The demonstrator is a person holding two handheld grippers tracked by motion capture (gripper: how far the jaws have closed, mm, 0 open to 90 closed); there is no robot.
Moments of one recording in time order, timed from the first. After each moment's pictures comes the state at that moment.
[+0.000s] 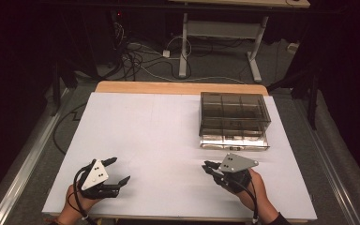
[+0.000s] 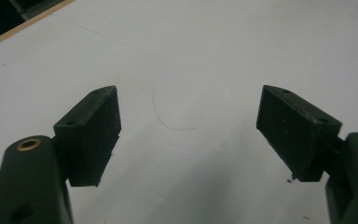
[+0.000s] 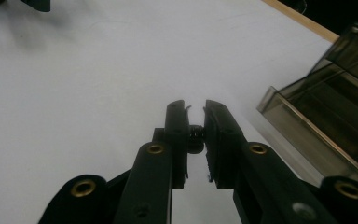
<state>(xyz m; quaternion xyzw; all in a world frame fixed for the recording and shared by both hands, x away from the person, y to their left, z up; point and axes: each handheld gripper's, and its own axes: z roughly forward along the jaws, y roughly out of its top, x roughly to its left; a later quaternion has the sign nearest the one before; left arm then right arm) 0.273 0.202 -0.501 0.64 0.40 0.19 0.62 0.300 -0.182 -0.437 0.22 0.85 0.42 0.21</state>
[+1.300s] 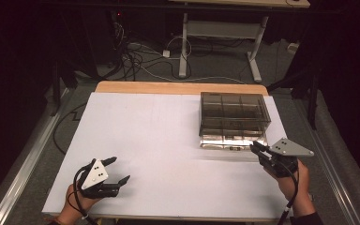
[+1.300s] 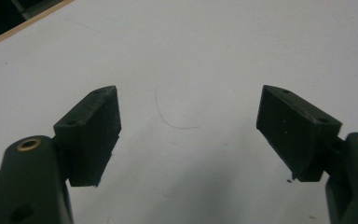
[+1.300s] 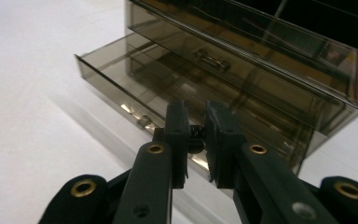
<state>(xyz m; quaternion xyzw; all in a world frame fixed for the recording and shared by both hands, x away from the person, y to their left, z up) 0.275 0.203 -0.502 0.64 0.40 0.19 0.62 0.327 -0.295 -0.418 0.35 0.78 0.41 0.31</state>
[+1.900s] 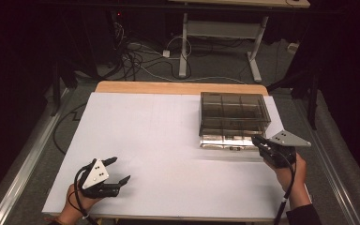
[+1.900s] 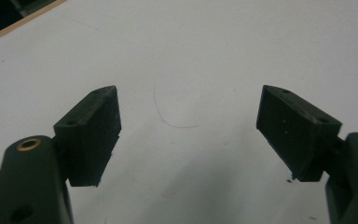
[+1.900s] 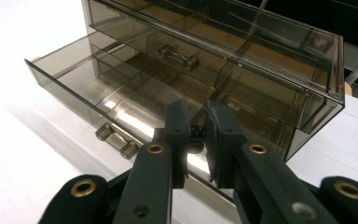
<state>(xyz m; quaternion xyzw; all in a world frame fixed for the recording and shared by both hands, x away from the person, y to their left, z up) 0.276 0.201 -0.503 0.65 0.40 0.19 0.62 0.355 -0.300 -0.425 0.38 0.77 0.41 0.31</state>
